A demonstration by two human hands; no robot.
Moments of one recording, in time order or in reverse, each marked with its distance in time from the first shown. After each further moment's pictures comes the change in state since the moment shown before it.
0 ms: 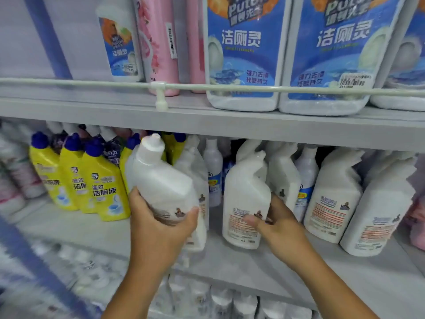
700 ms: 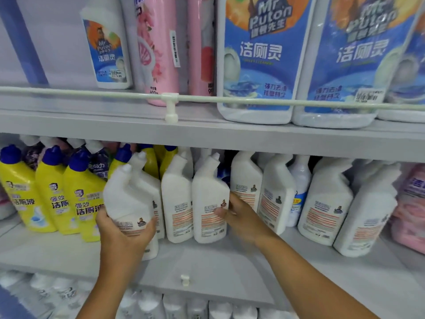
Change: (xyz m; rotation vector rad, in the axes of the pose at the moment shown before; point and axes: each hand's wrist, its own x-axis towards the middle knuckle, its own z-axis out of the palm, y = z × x) left_hand 0.062 -0.101 -0.038 0.128 0.058 -0.032; right_hand 0.067 -0.004 0.056 -0.102 -0.193 0.055
